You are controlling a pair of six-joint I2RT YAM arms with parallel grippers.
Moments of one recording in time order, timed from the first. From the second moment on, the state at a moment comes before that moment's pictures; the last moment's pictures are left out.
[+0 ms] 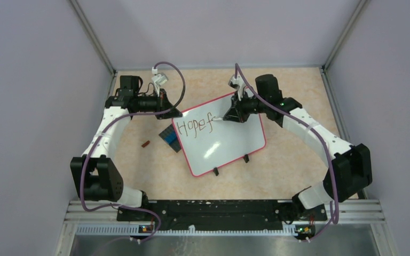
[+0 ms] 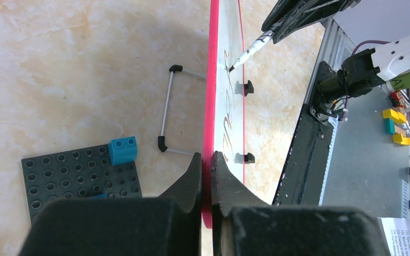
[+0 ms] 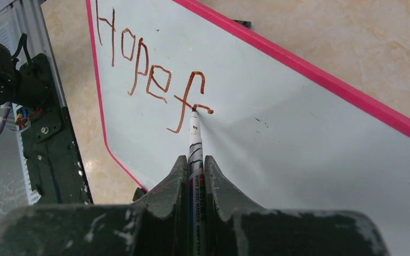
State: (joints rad) left arm -0.04 1.45 1.27 -0.67 1.11 0.26; right arm 0.50 1.47 1.24 -0.36 -0.67 -0.12
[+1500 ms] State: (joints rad) left arm -0.04 1.45 1.27 -0.67 1.10 0.26; right arm 0.46 1.45 1.26 -0.41 -0.65 -0.16
